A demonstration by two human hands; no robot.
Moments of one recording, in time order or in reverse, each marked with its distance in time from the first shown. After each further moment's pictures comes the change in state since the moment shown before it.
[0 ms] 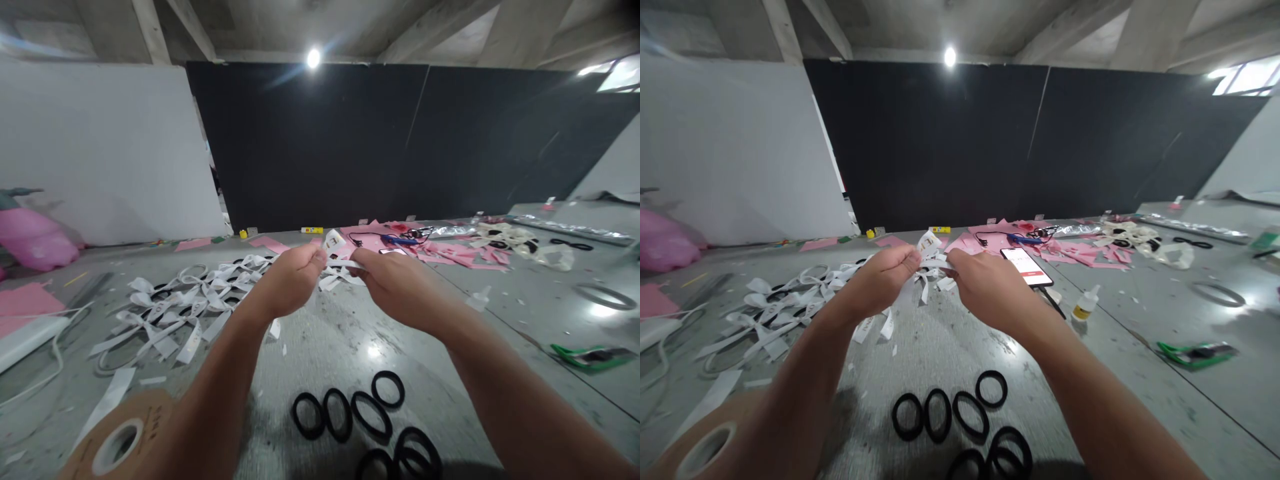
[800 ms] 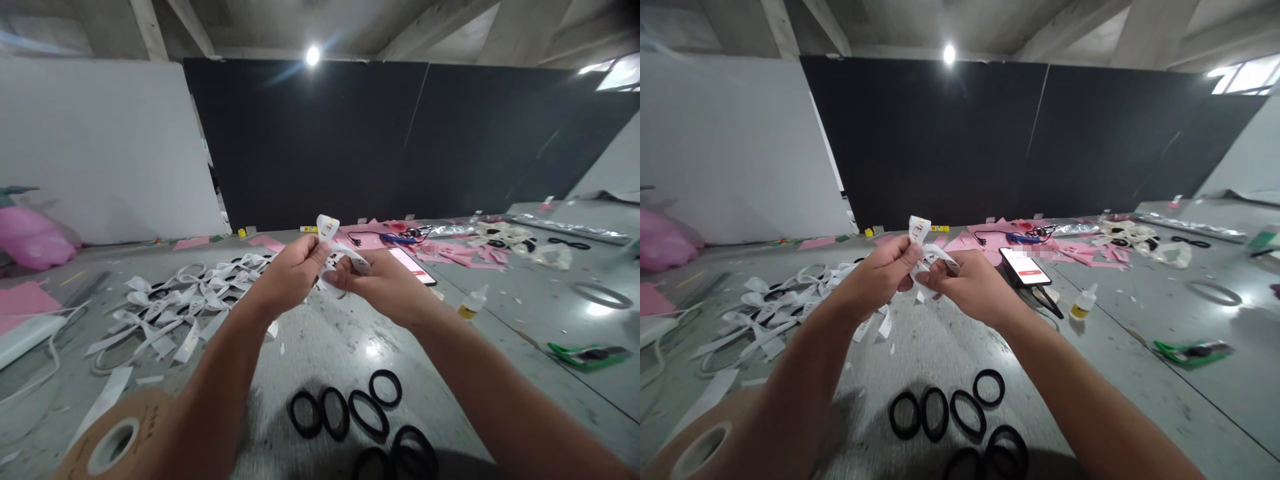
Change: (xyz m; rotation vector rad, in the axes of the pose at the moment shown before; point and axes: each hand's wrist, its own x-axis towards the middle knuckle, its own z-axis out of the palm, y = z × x) left_hand 0.003 -0.006 0.010 -0.376 -0.024 -0.071; right_hand 0.005 -0.013 0.012 0.963 -0.011 0.059
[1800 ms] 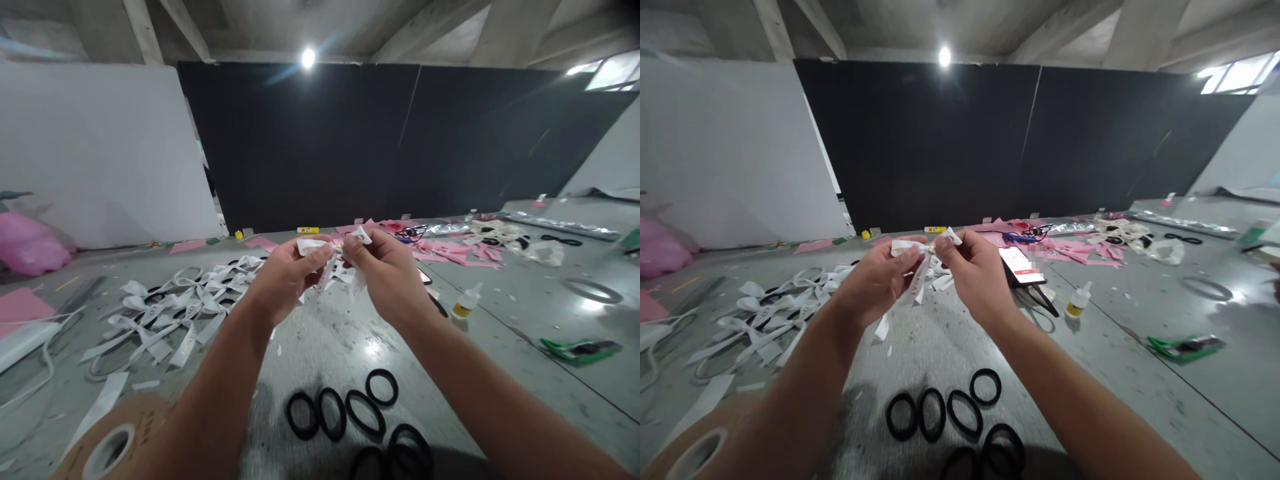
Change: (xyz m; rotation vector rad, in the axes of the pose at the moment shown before) left_hand 0.002 -0.002 0.009 -0.477 0.001 -0.066; right_hand 0.007 0.016 0.004 0.237 0.410 -0.179
